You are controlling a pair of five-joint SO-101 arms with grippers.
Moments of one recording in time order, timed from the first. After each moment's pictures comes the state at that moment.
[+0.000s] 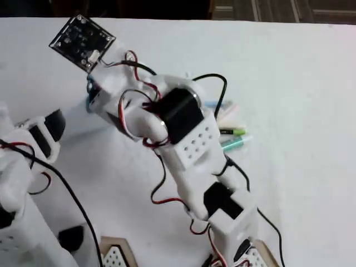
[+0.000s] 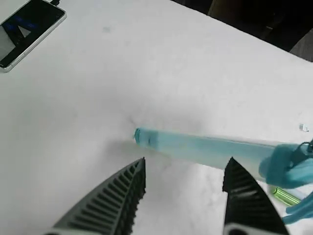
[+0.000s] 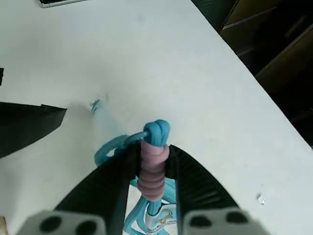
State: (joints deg) left arm -24.4 -46.3 -2.5 102.4 11.0; right arm -48.4 16.7 -70.2 100.3 18.5
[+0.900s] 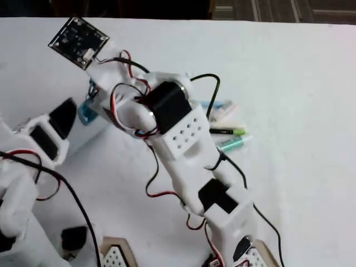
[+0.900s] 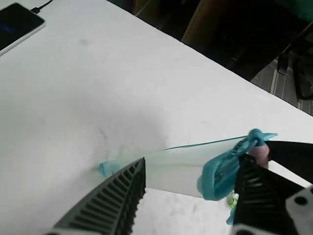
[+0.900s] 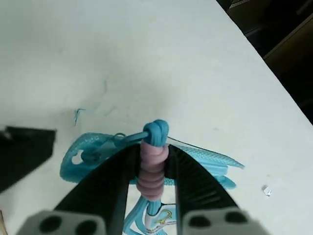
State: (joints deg) left arm -16.7 -46.2 -7.7 102.5 20.2; right arm -47.7 19.9 -69.1 100.0 18.6
